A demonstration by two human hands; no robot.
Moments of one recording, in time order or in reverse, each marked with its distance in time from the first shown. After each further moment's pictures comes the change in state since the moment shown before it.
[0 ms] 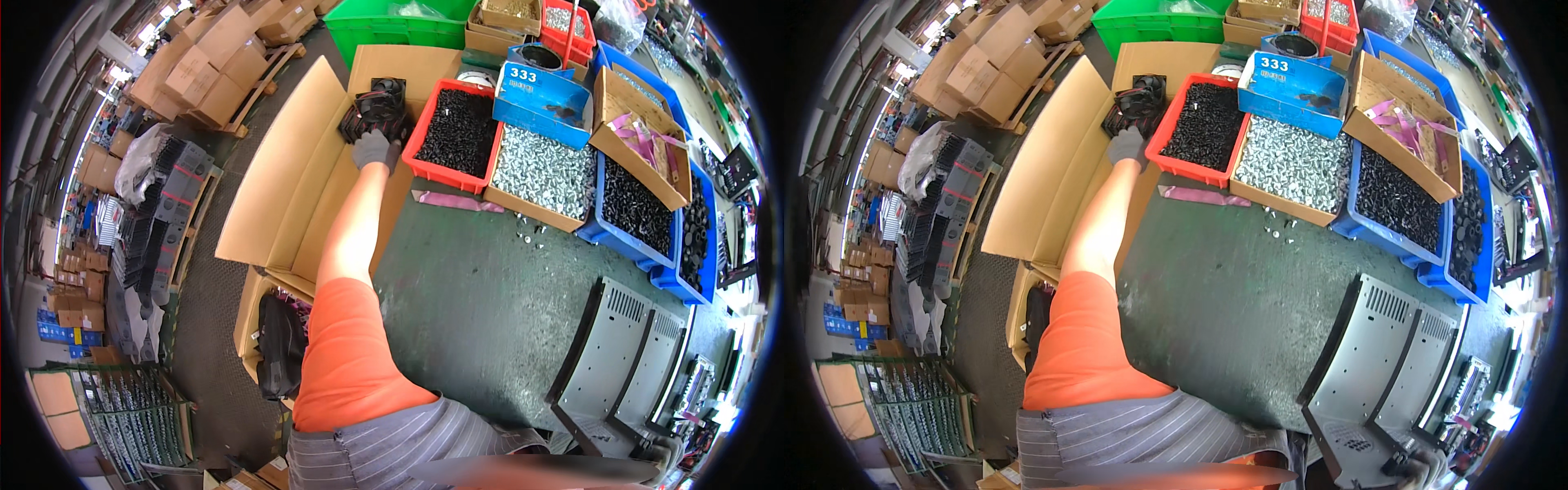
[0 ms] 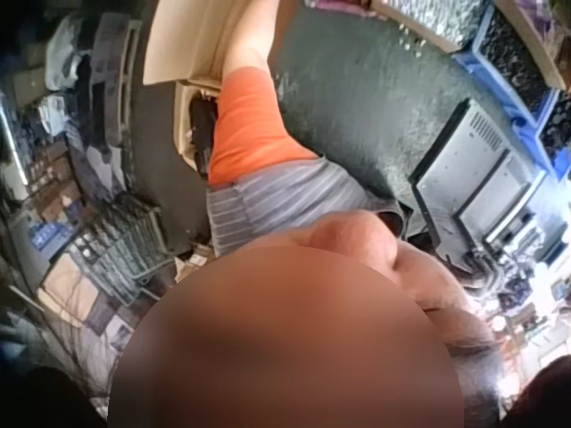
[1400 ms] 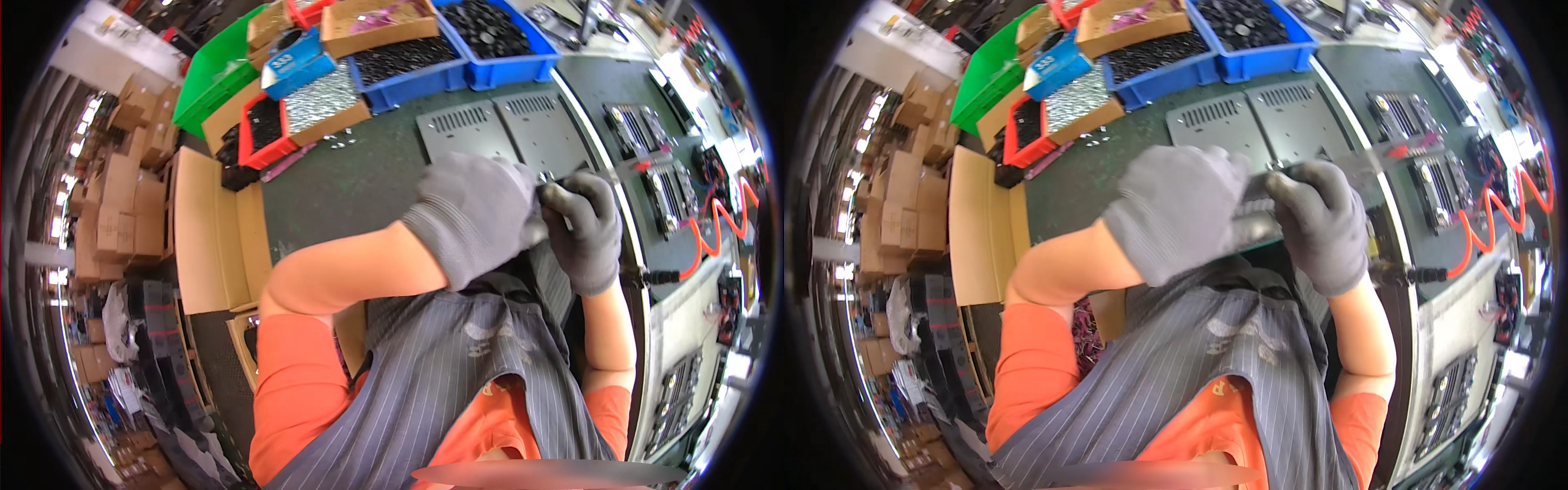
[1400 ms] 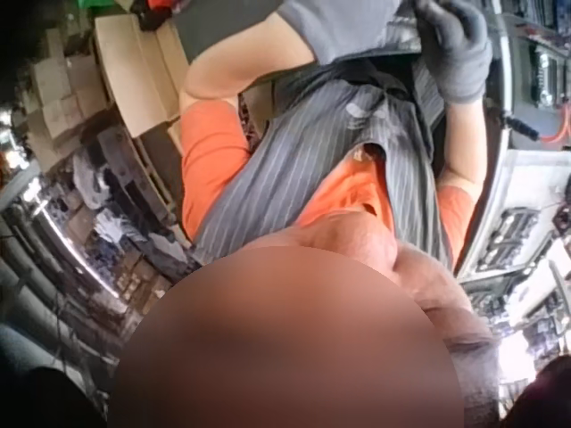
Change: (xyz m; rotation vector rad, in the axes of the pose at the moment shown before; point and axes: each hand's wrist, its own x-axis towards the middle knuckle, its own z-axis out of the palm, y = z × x) left_hand -0.518 0.163 -0.256 -0.075 -0.152 1.602; right_hand -0.015 -0.046 -0.017 0.221 -0.018 -0.098
